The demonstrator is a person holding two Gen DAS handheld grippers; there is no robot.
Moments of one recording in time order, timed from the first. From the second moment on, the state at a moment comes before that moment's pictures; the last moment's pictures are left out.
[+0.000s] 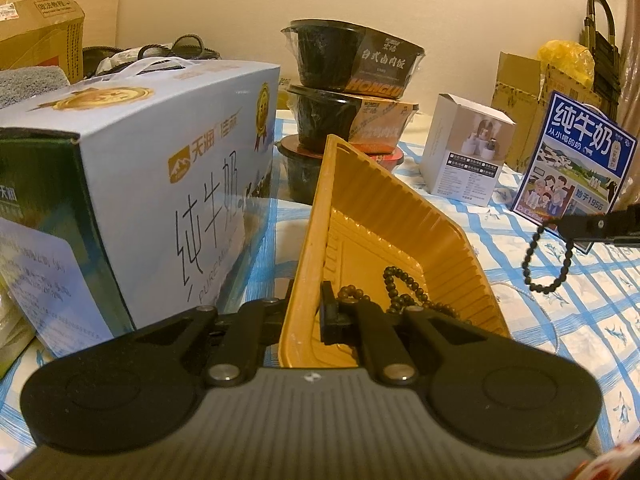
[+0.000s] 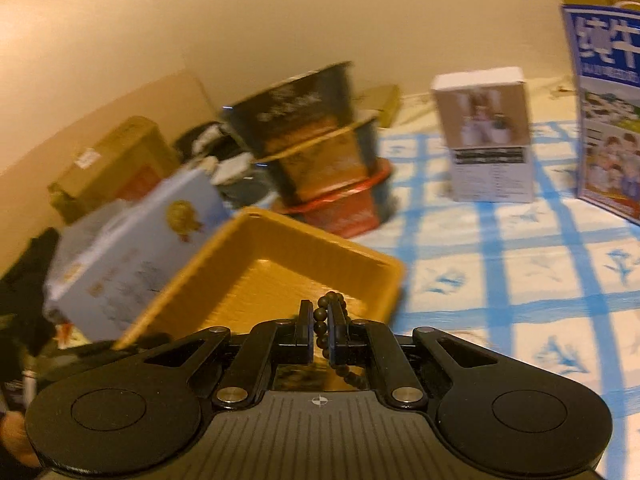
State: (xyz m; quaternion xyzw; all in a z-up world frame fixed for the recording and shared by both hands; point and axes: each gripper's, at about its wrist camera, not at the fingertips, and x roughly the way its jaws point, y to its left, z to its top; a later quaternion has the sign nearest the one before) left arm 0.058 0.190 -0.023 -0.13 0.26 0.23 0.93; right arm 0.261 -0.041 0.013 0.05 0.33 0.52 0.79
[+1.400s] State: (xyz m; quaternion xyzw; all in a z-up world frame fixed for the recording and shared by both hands) left arm 0.057 0.195 -0.027 -0.15 0.26 0.24 0.93; right arm 0.223 -0.029 -0.024 0.03 0.40 0.46 0.79
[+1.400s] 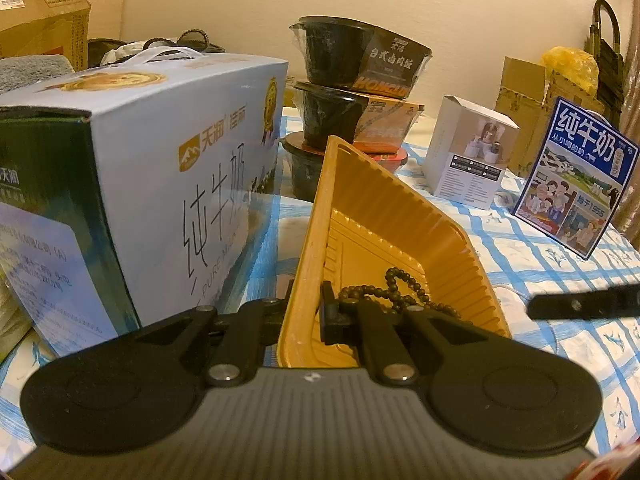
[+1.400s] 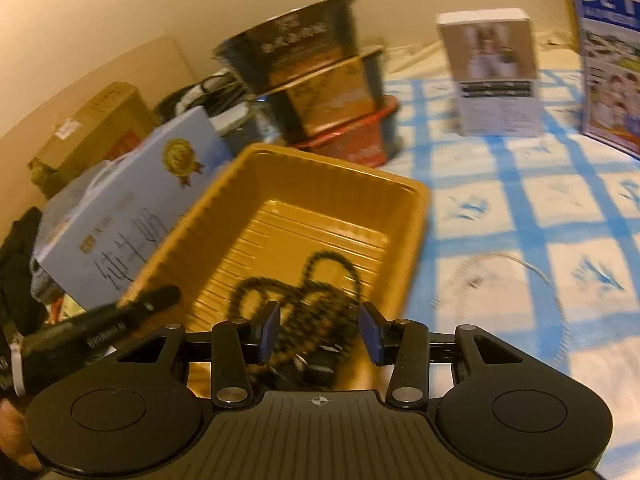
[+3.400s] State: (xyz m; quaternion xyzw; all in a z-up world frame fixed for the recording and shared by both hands) left arm 0.059 0.195 -0.027 -0.13 0.26 0.24 0.93; right arm 0.316 -0.058 -0.099 -0.15 0.42 0.31 0.84
